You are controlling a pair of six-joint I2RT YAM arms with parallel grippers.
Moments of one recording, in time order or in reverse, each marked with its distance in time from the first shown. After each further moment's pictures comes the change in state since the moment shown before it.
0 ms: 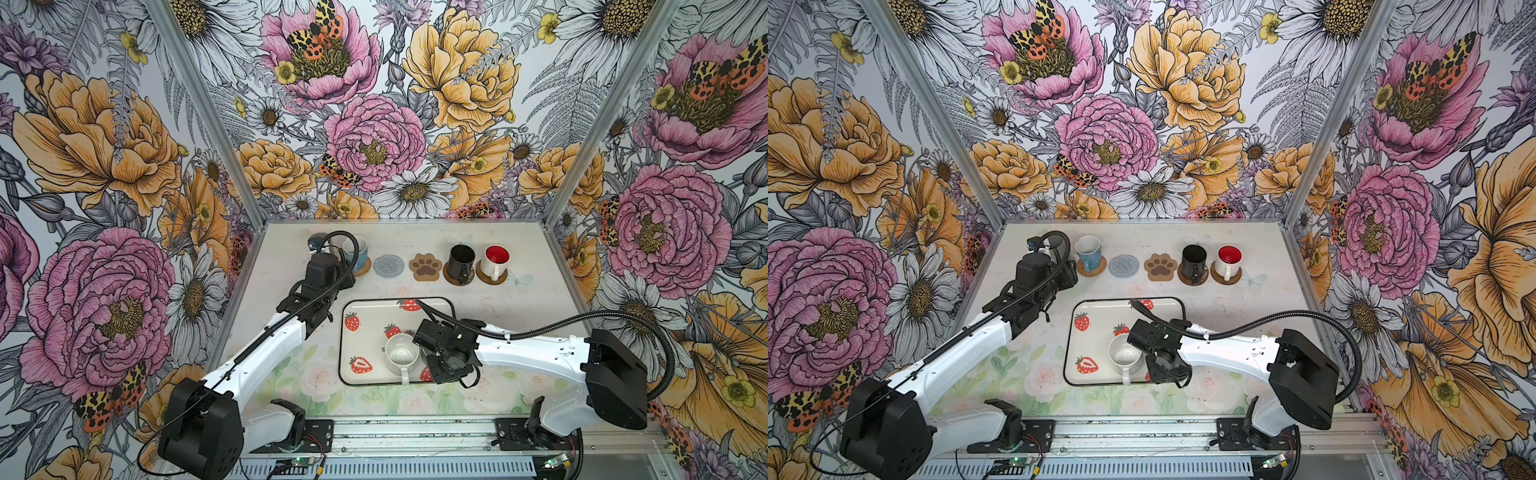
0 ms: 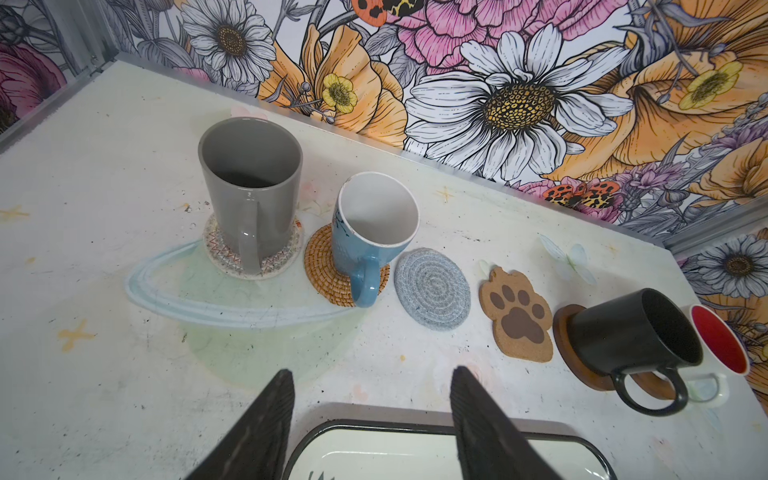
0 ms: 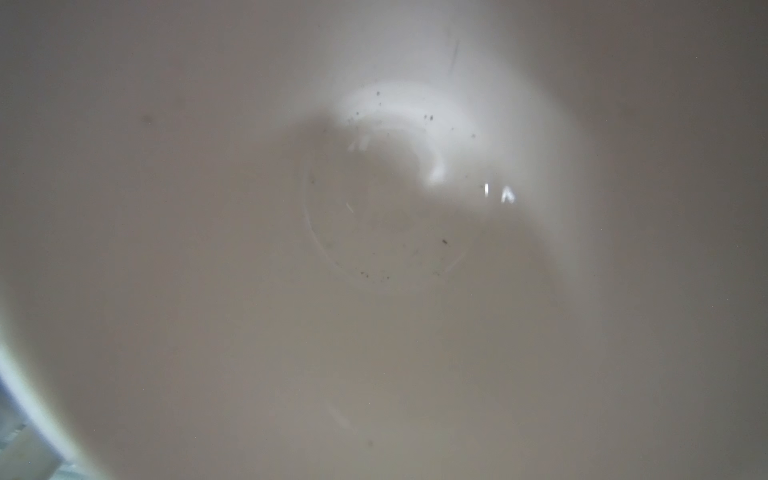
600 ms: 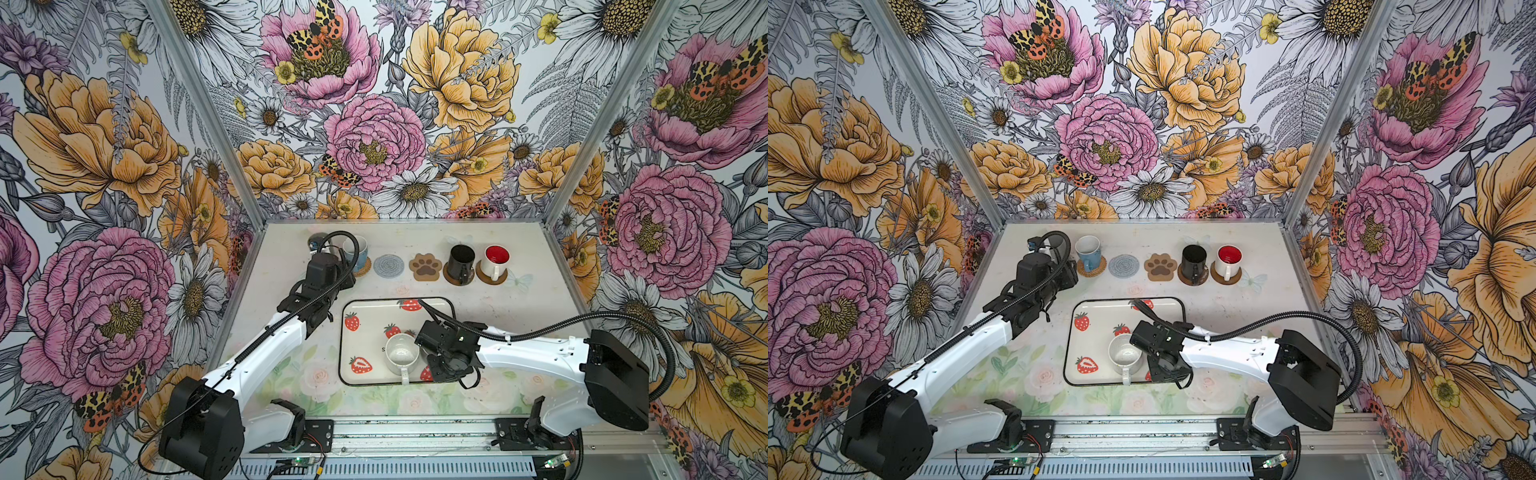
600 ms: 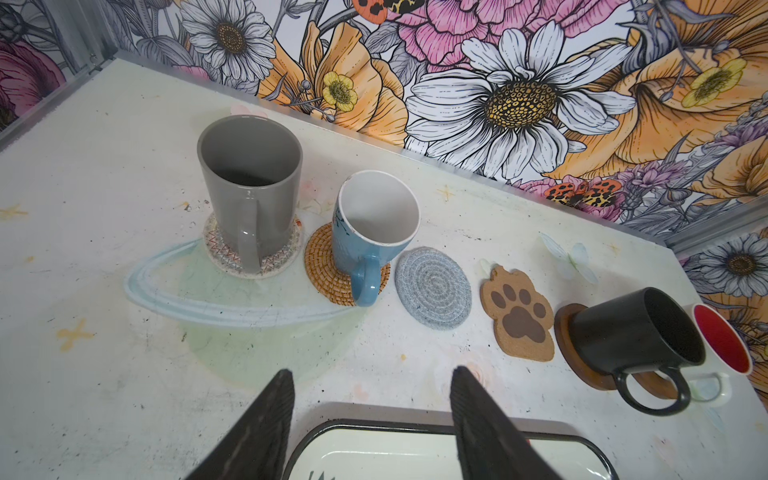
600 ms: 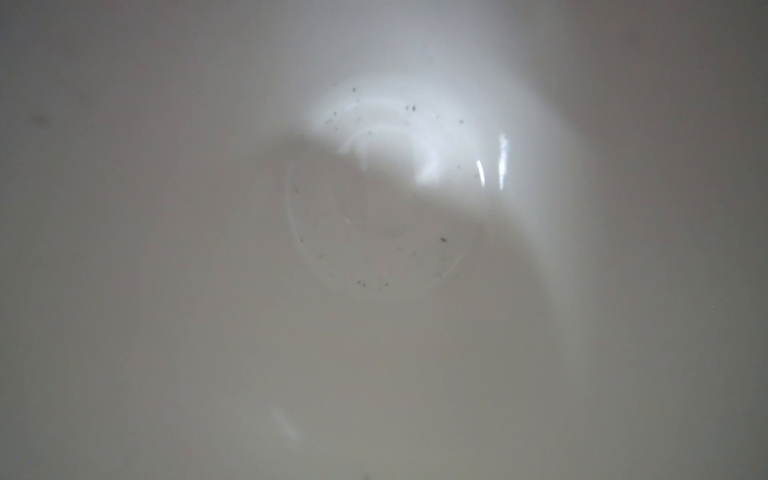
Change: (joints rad) left arm 0.000 0.003 0.000 0.000 0.000 0.000; right arm -0.008 -0.015 -0.048 0.070 0.029 0.021
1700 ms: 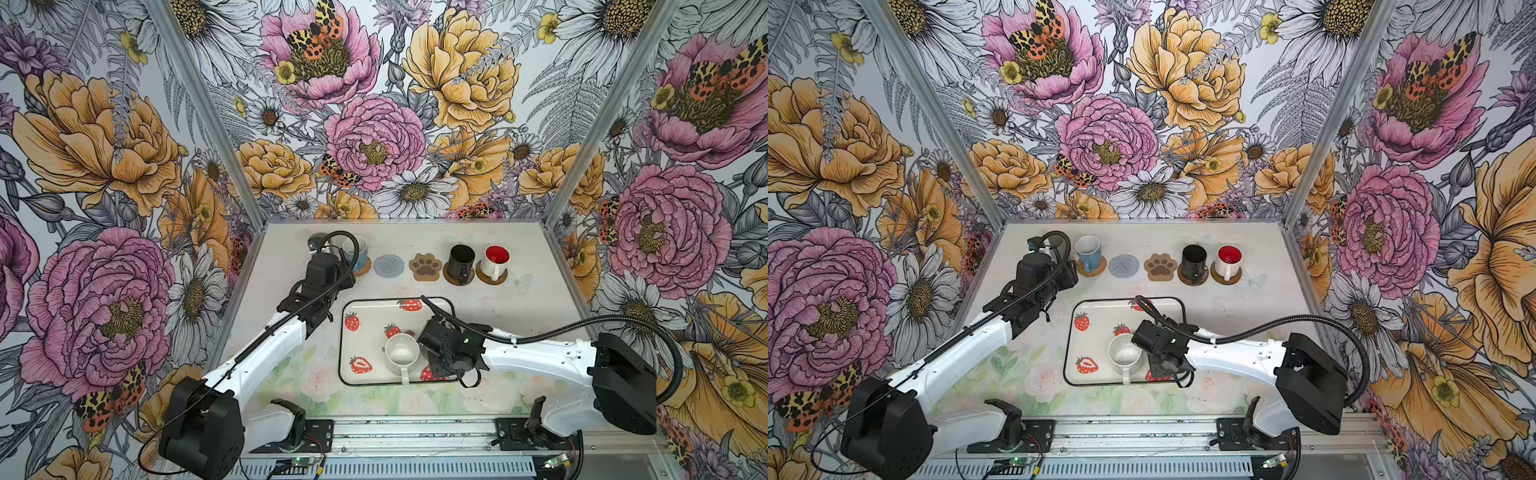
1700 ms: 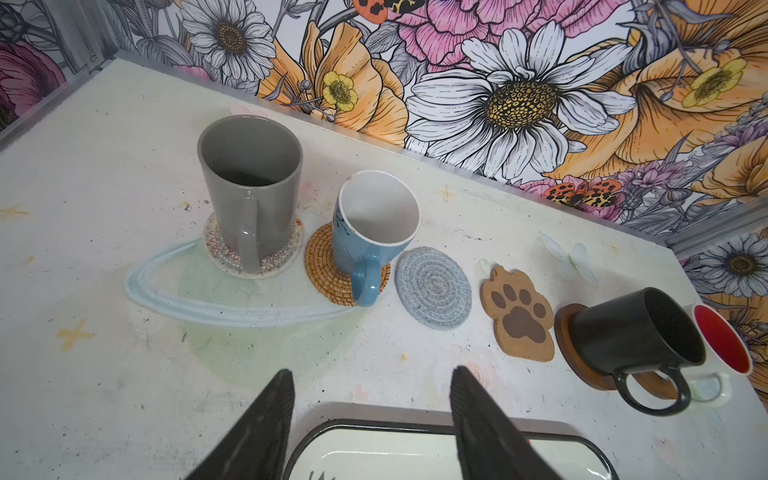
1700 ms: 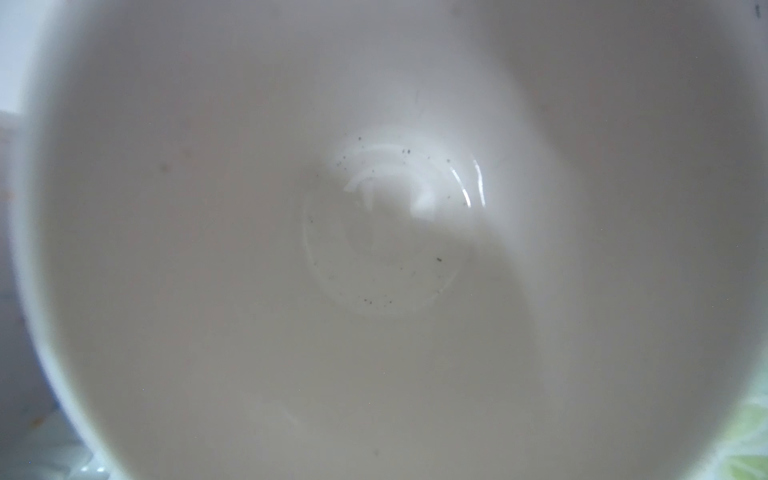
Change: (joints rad) left arm 0.001 0.000 0.000 0.000 0.001 0.000; right arm 0.000 -0.034 -0.029 0.080 0.078 0.007
